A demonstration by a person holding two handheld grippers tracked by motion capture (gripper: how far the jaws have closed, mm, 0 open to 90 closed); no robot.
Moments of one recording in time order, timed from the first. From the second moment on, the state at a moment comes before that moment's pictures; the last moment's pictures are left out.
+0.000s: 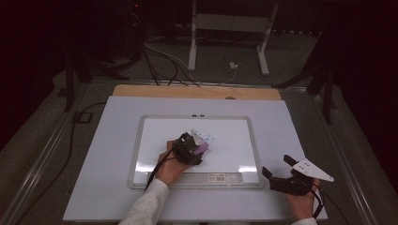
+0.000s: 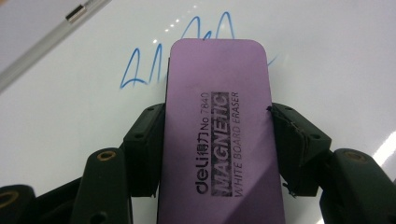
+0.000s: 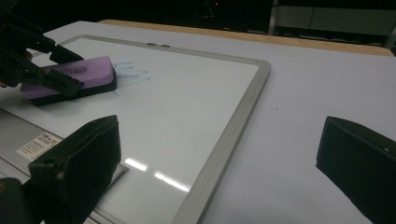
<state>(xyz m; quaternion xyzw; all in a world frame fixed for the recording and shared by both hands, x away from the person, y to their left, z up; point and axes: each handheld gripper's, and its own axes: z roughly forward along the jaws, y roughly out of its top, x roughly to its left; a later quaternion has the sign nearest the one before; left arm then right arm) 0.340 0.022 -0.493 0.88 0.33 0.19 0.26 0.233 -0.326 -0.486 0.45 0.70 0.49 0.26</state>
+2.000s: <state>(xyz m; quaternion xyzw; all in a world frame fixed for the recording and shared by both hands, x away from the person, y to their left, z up) 0.362 0.019 -0.495 0.87 0.38 0.17 0.27 0.233 -0.327 -0.486 0.45 0.70 0.49 0.26</state>
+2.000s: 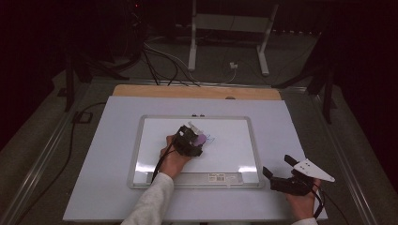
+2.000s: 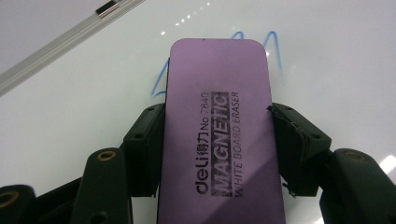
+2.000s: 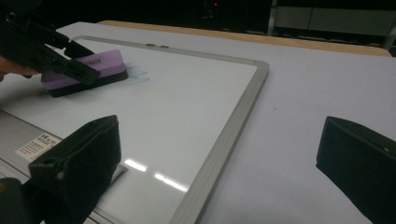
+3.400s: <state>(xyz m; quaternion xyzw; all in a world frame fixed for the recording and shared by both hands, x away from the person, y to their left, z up) 0.369 0.005 -0.495 0.88 0.34 0.16 0.28 0.233 -0.327 -0.486 0.45 0.70 0.49 0.26</state>
